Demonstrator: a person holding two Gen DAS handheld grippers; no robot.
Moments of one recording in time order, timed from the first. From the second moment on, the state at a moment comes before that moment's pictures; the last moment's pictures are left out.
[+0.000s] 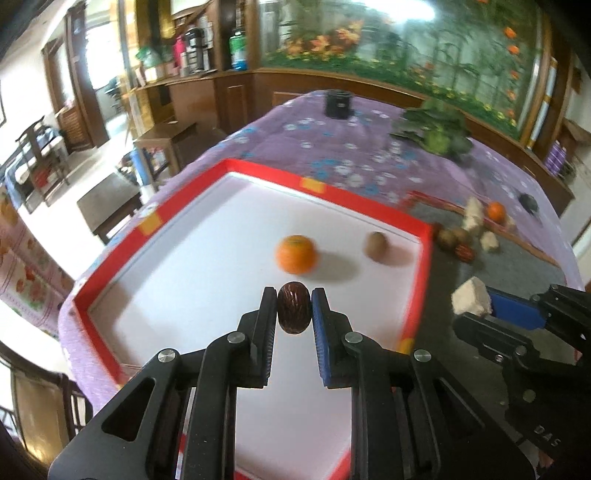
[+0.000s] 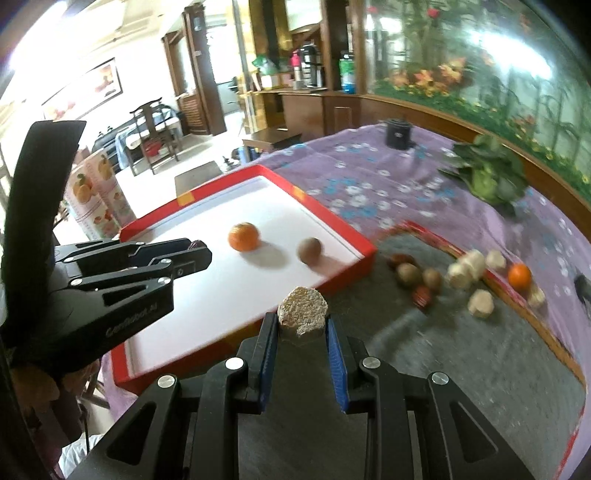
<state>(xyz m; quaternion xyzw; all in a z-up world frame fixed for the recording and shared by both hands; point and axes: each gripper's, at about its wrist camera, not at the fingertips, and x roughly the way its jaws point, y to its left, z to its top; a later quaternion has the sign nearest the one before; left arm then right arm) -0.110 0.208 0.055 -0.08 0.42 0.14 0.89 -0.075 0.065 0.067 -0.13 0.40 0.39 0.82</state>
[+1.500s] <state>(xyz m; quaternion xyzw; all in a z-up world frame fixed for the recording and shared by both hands) -0.110 0.205 0.056 -0.09 0.42 0.16 0.89 -0.067 0.057 0.064 -0.13 0.40 0.38 0.83</state>
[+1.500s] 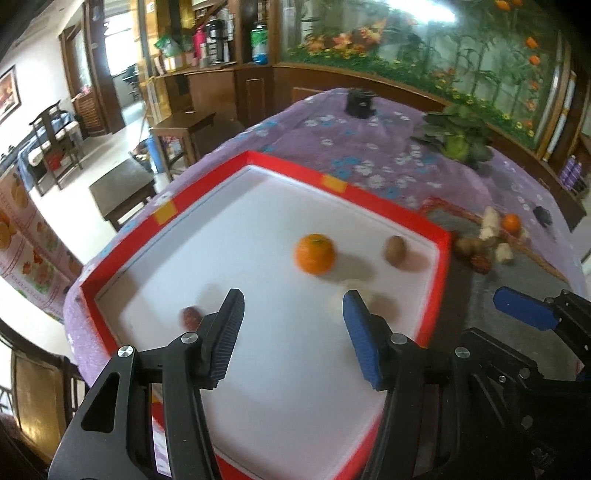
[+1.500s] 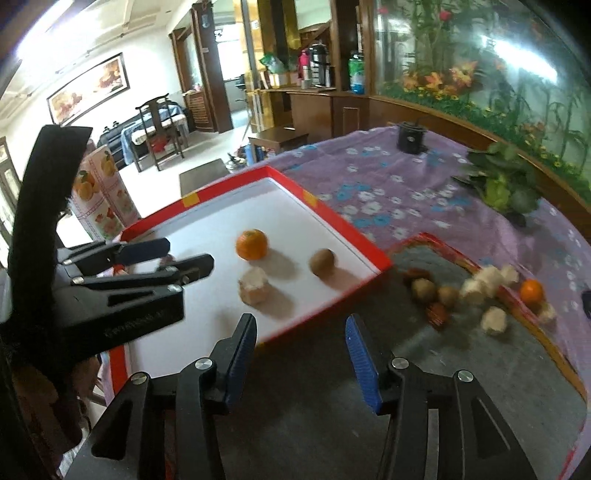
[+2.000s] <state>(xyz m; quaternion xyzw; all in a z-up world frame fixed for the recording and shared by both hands) -0.069 0.102 0.060 -0.08 0.44 0.05 0.90 -0.046 -0.077 0.055 -0.08 0.42 0.30 0.86</state>
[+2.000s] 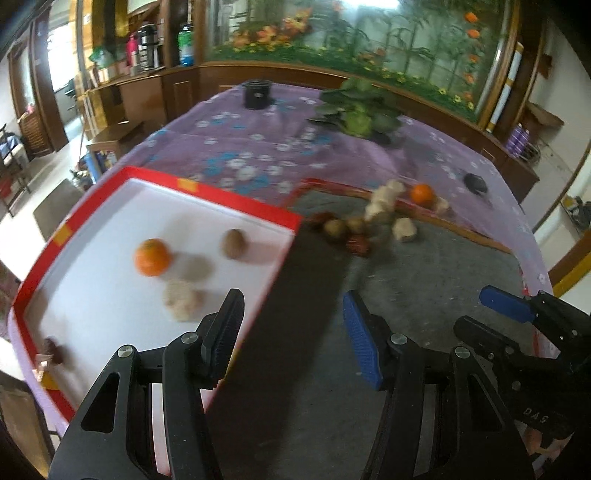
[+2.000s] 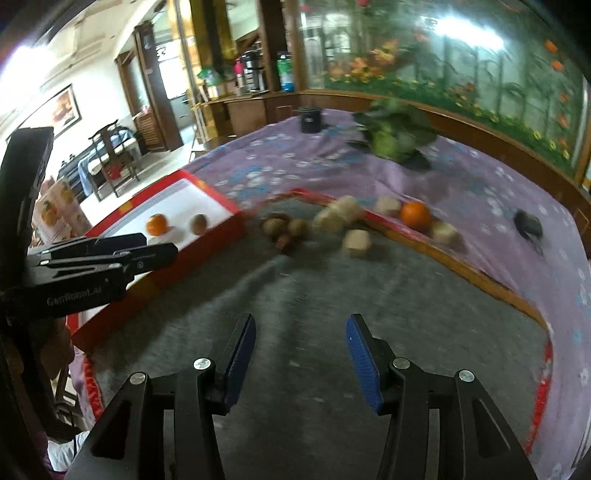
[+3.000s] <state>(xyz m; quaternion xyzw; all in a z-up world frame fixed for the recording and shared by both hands) -0.004 0.071 0.019 -0.12 0.45 0.06 0.88 -0.010 -0.123 0.037 -0.03 0.42 0.35 0.84</state>
